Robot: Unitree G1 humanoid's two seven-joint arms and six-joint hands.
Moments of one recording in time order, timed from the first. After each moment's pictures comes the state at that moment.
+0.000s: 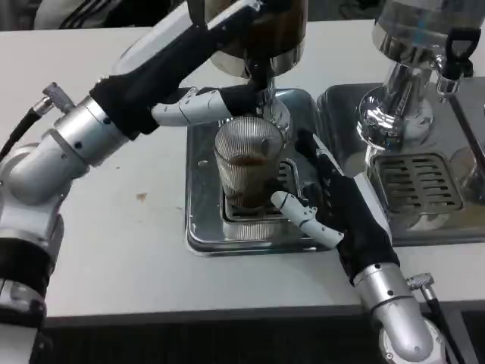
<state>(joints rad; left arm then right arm) -0.78 0.42 -0.08 0.93 -0.07 -1.05 -0.62 -0.20 -0.01 0.12 0.53 -0.17 -0.41 -0.03</state>
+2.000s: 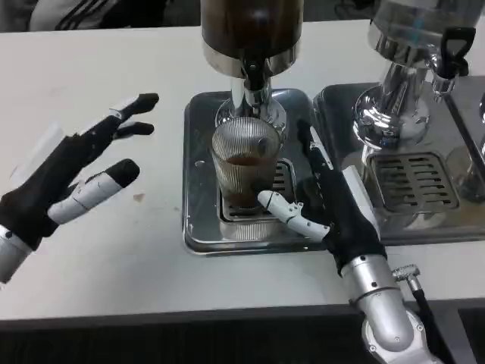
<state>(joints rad) -0.37 0.54 0.10 0.92 -0.01 -1.00 -0.49 -0.30 0.01 0.13 0.68 -0.25 -0.46 -0.14</state>
